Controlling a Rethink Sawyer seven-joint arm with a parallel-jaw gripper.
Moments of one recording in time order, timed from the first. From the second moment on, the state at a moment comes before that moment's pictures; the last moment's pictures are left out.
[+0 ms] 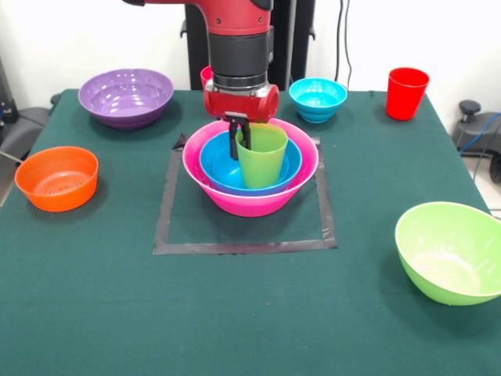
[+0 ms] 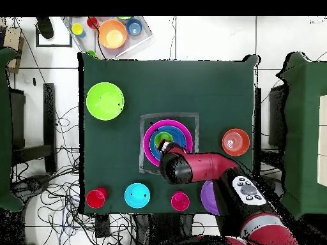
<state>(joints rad) -0.52 -0.59 0.21 1.90 -0.50 0.10 2.26</state>
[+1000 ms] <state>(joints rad) -0.54 -0.59 0.19 1.90 -0.50 0.10 2.26</state>
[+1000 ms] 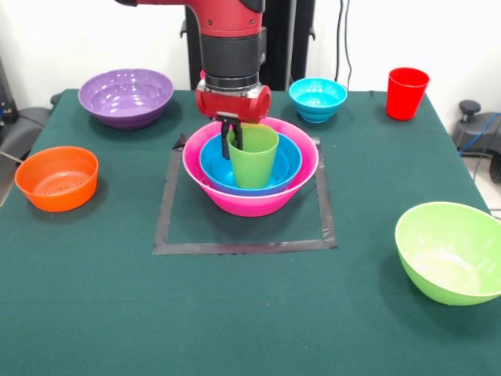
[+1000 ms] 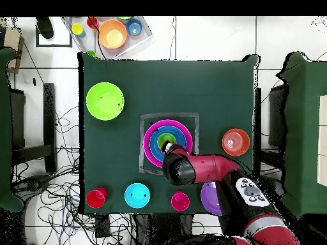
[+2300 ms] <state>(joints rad) -0.43 -0.63 0.11 1.90 -0.50 0.10 2.26</state>
